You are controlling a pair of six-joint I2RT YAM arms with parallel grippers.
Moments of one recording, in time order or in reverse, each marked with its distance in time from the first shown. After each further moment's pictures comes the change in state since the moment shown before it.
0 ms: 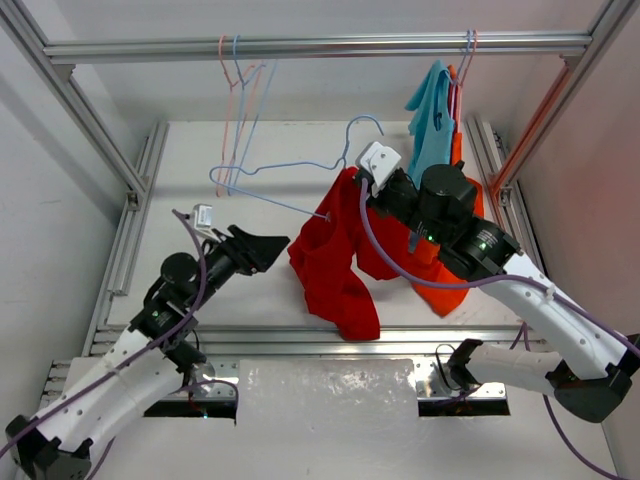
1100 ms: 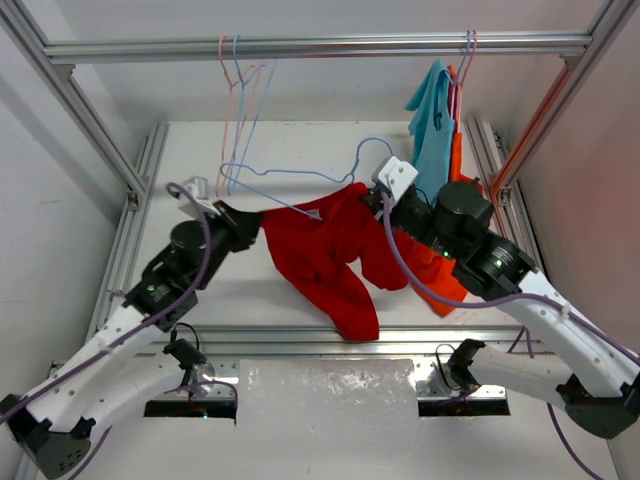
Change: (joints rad) left arm -0.039 0.212 0.257 -0.232 -0.314 0.075; right arm 0.000 -0.101 -0.089 0.002 -0.076 0.097
